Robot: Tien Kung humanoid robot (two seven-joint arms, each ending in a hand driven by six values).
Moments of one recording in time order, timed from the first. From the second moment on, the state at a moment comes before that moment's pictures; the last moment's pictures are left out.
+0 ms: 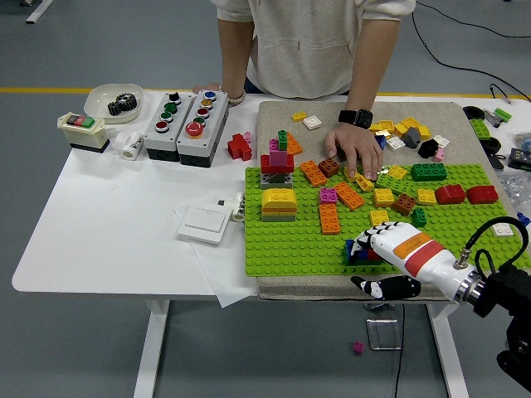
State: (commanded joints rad) left arm -0.15 0.07 -0.28 -0.28 0.42 0.37 0.27; right arm 0.28 -0.56 0.79 1.54 -2.08 -0.09 0.12
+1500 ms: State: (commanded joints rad) left arm -0.14 0.07 -0.29 -0.28 0.43 0.36 0.28; right arm 0.33 -0.56 0.99 1.43 -2.09 -0.22 -0.06
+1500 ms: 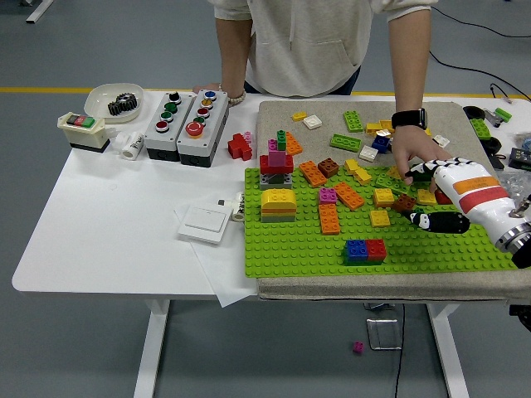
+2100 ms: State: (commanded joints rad) left arm -0.15 0.07 -0.28 -0.28 0.43 0.36 0.27; right arm 0.36 -0.54 0.99 1.26 -2.06 -0.22 -0.06
